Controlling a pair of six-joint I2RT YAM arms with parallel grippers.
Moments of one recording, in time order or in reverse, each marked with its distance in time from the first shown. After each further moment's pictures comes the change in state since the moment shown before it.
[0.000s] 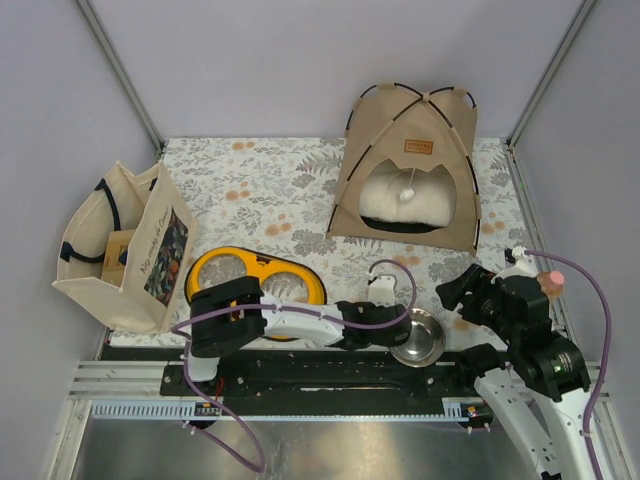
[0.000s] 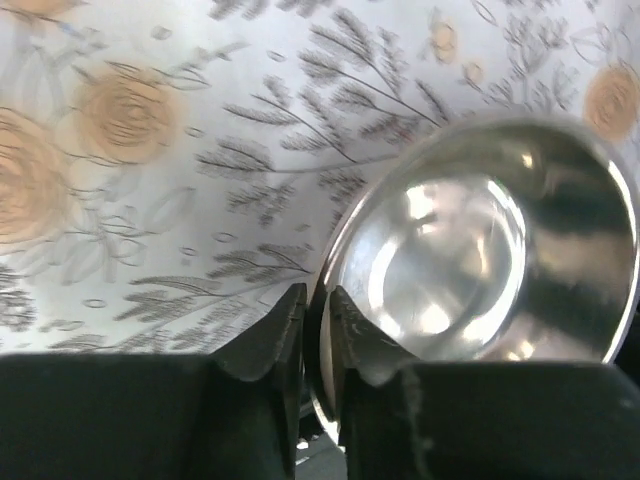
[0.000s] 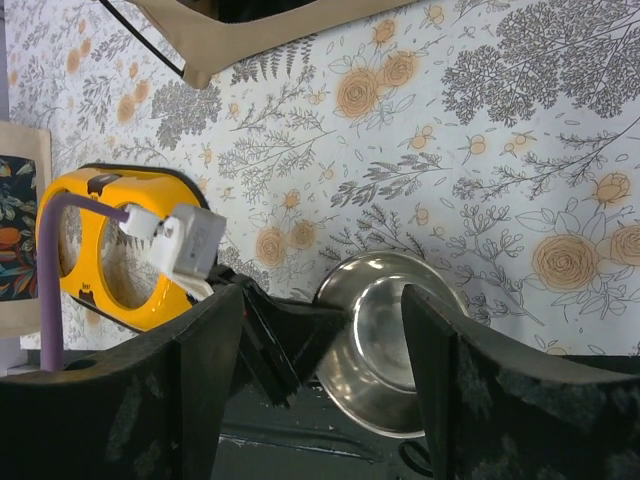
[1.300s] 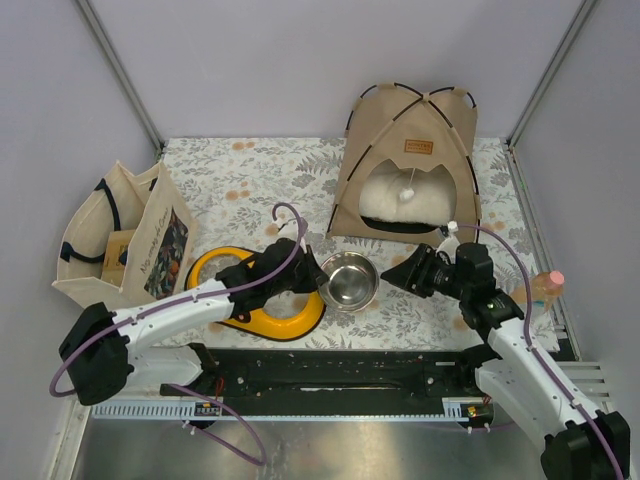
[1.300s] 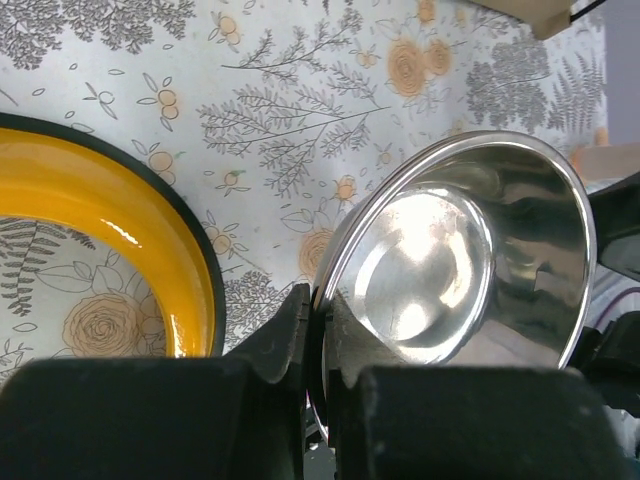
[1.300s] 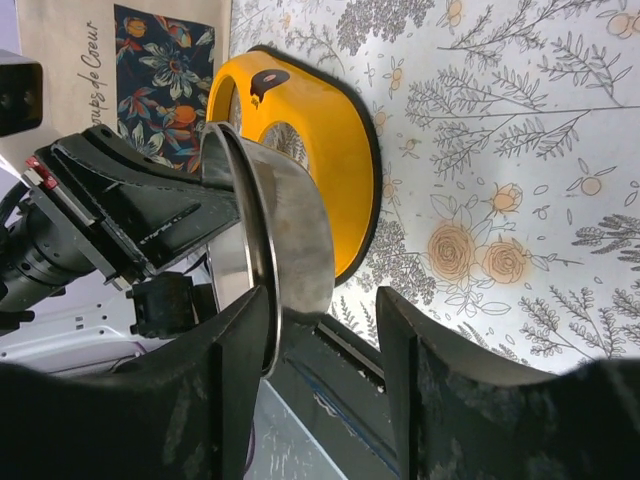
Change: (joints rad) left arm 0.493 -0.727 -0.443 0.016 0.267 0.269; right arm 0.004 0.381 -0.359 0.838 -0.558 0.181
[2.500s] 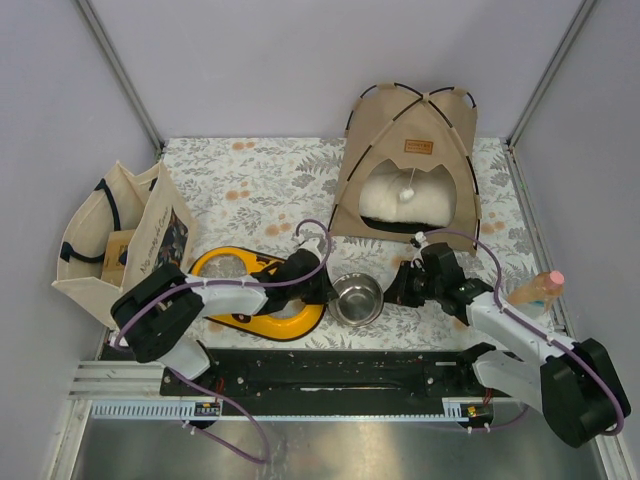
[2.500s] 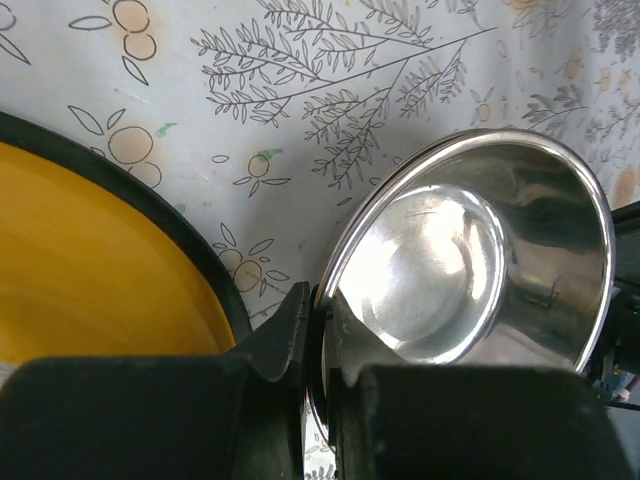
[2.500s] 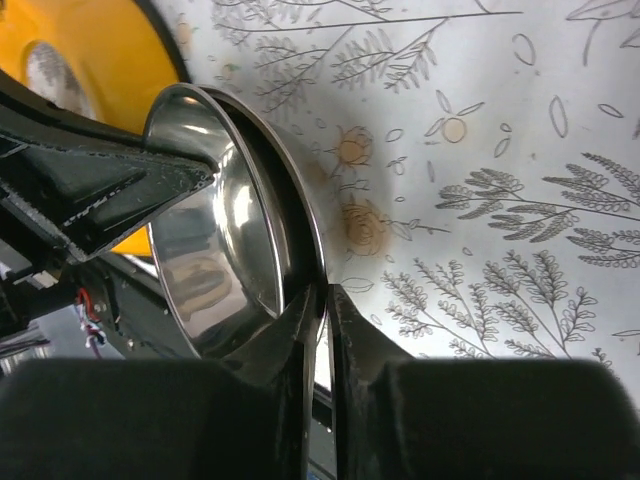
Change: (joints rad) left arm 0.024 0.325 -0.106 0.348 0.159 0.026; right arm 0.140 0.317 -0.002 -0.015 0.154 -0.183
